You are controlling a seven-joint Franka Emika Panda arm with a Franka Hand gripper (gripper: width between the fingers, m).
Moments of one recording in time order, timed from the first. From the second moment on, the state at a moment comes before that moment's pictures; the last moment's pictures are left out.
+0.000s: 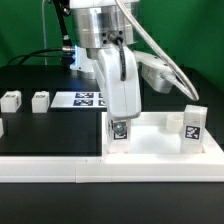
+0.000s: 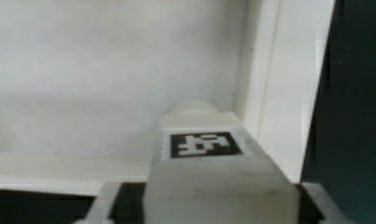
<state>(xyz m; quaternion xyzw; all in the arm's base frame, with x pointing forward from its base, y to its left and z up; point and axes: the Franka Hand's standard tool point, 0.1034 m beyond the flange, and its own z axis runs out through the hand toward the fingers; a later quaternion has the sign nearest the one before) 0.626 0.004 0.068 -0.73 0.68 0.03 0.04</state>
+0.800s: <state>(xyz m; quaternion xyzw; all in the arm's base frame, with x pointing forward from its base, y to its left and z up) 0.622 -0.003 0.069 -0.49 0.87 0.05 0.03</state>
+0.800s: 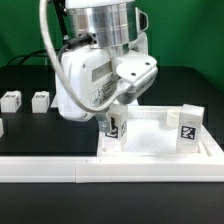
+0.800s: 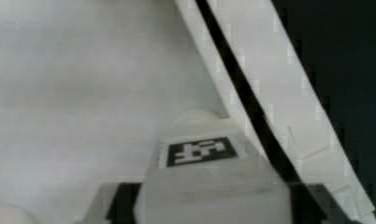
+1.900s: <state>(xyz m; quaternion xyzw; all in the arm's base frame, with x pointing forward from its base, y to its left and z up) 0.620 -0.002 0.066 -0.47 0.88 0.05 0.02</state>
